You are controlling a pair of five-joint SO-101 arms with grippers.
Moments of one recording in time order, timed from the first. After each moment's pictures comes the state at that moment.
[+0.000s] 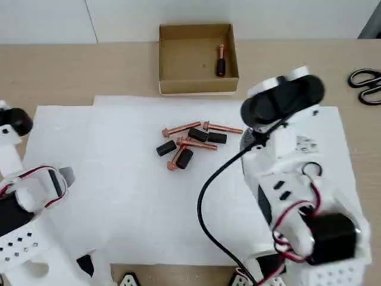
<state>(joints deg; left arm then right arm) -32.2 -48.9 24.6 98.9 -0.5 -14.1 -55.6 17.2 80.5 4.1</state>
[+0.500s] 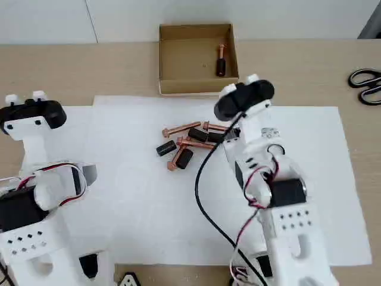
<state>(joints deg) -21.1 -48.9 24.6 98.9 -0.5 -13.5 -46.2 45.5 50.3 9.9</state>
